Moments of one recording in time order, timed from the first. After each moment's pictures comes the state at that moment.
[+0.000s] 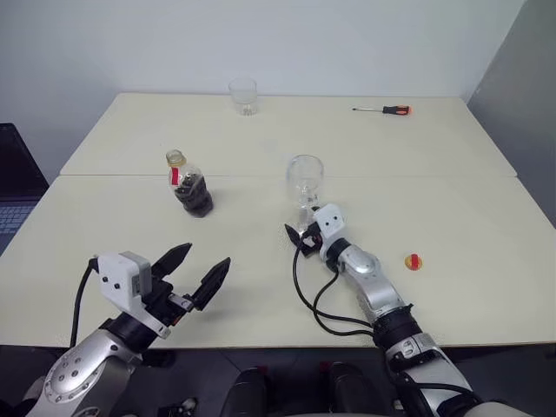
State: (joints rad) left arm 0.40 0.47 0.35 -0.78 -0.74 0.48 -0.41; right arm -0.48 0.00 0.18 0.47 -0.02 -0.06 0.35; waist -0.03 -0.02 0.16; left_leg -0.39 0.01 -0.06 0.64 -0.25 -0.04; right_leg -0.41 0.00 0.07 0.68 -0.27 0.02
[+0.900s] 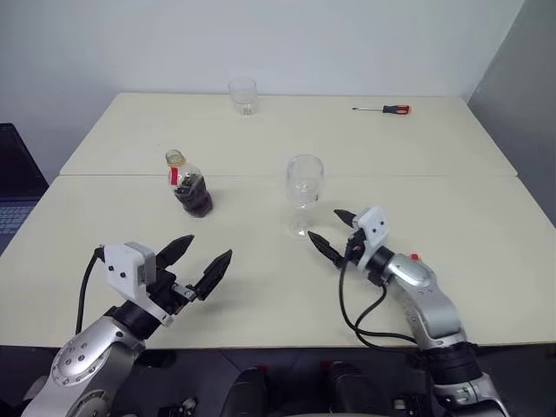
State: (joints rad) left arm 0.30 0.49 0.33 -0.70 -0.69 0.47 -0.42; right arm -0.22 -0.27 0.11 -0.16 0.23 0.28 0.59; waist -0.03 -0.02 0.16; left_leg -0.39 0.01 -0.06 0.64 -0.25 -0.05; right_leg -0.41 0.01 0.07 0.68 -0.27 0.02
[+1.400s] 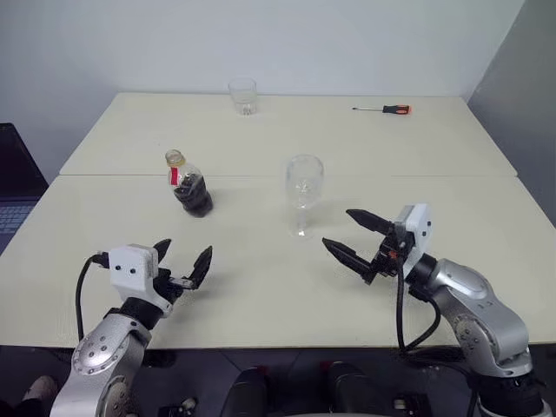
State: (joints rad) left arm 0.24 0.38 0.29 -0.50 -0.40 0.37 -0.27; right arm -0.12 -0.41 0.01 -0.57 0.54 0.52 0.64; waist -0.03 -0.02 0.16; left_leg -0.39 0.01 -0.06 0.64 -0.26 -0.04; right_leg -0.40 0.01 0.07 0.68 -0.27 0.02
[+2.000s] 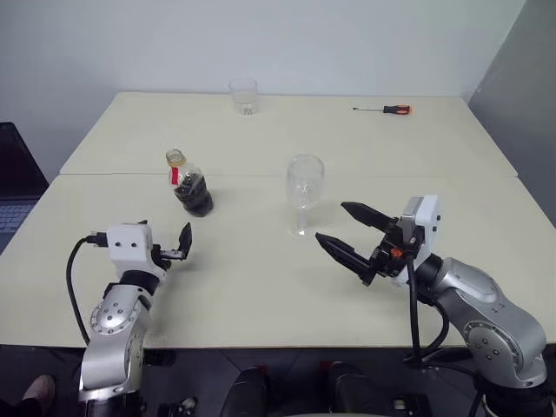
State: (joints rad) left arm -0.03 0.37 0.29 -0.15 -0.22 0.20 -0.21; right arm -0.14 -0.41 0.00 -0.69 0.67 0.63 0.49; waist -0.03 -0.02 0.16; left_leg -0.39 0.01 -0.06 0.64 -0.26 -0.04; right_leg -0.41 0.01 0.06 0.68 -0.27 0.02
